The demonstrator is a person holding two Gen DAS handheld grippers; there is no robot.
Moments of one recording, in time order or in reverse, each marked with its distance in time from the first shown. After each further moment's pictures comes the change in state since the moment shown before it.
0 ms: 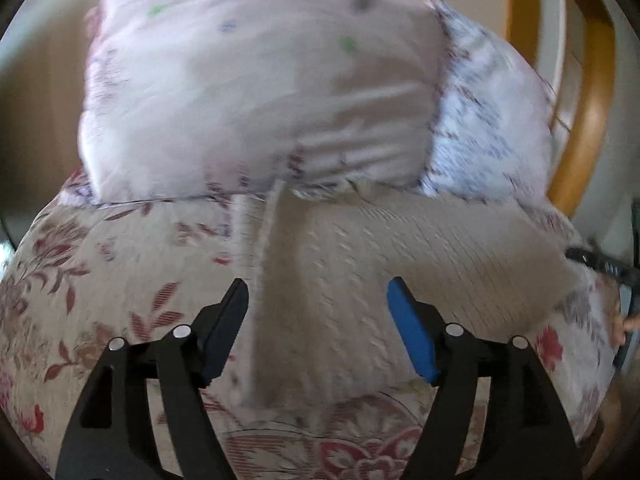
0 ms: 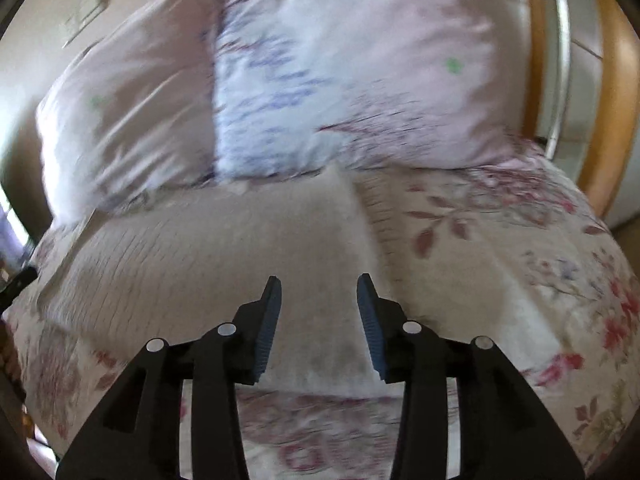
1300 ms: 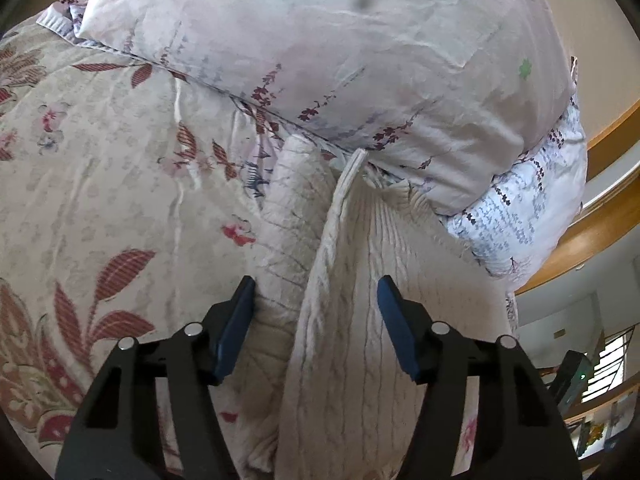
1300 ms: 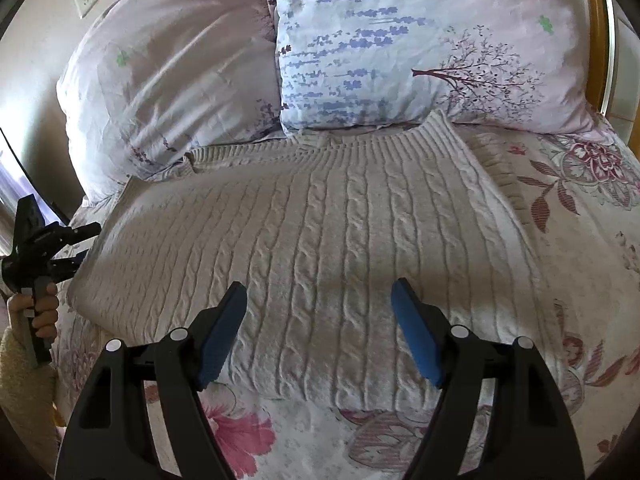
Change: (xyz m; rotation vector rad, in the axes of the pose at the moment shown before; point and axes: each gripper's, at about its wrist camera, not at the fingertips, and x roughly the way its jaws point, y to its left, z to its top) left arm 0.081 0.101 0.019 -0.562 0.228 -0.225; right arm 0.046 0.041 0.002 0.036 0.111 0.145
